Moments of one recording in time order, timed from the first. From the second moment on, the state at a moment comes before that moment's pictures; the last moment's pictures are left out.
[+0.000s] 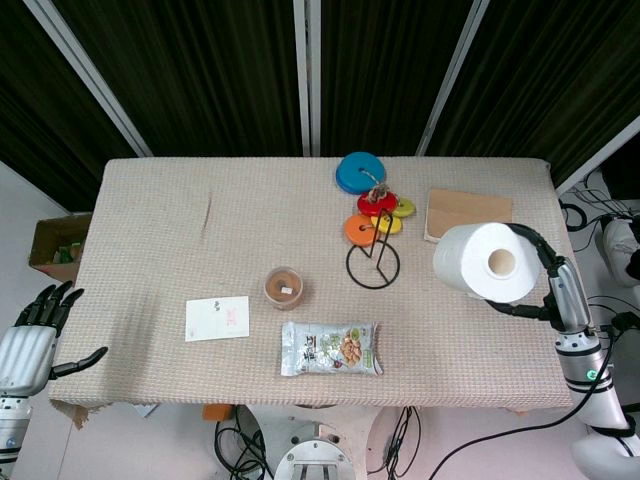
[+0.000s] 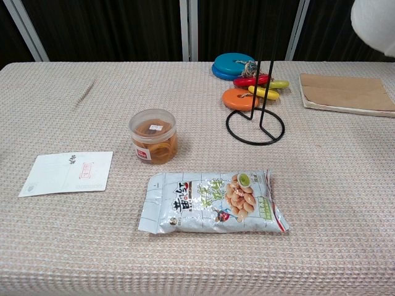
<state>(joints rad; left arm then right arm) -0.04 -1.16 0.01 -1.52 1.56 1.52 0.00 0.33 -1.25 0.17 -1.42 -1.65 1.61 0.81</state>
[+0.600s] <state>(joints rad) -0.06 -1.16 0.01 -1.53 1.55 1.48 0.01 0.55 -1.24 0.34 -1.70 -1.45 1.36 0.48</state>
